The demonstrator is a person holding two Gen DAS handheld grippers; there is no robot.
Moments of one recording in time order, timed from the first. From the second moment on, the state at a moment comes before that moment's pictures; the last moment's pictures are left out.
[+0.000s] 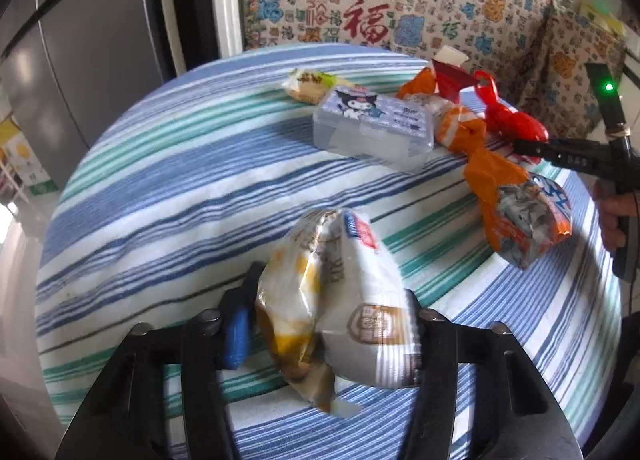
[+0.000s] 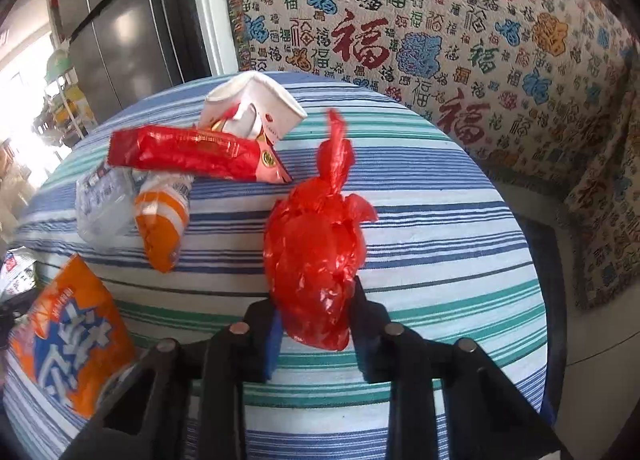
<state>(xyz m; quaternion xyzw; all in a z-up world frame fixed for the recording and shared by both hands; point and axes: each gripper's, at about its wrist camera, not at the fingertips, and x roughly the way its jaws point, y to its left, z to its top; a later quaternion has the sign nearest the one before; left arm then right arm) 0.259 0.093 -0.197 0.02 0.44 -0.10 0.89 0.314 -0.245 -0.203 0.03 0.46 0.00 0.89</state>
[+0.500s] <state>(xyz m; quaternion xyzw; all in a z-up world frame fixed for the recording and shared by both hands) 0.252 0.122 -0.171 -0.06 0.40 -0.07 0.91 0.266 -0.263 -0.167 0.05 0.43 0.01 0.90</state>
